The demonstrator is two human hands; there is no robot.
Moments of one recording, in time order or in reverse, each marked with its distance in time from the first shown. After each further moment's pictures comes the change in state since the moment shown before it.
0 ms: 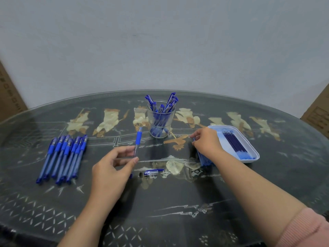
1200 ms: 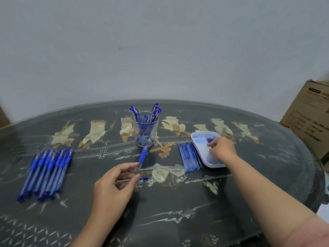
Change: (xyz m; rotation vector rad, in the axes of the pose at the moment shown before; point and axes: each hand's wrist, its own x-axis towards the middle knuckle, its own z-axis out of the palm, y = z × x) left_hand -0.022 0.002 0.027 0.020 -0.076 0.170; right_hand -0.004 0.064 -0.062 -0.063 0.081 0.260
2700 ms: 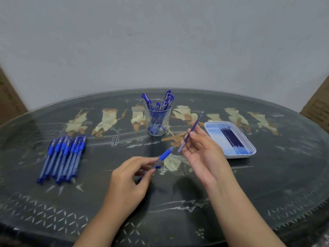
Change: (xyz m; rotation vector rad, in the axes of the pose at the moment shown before) left_hand -0.003 -0.014 -0.005 0.192 -0.079 0.356; right_hand -0.139 -0.092 0.020 1.831 -0.437 0.137
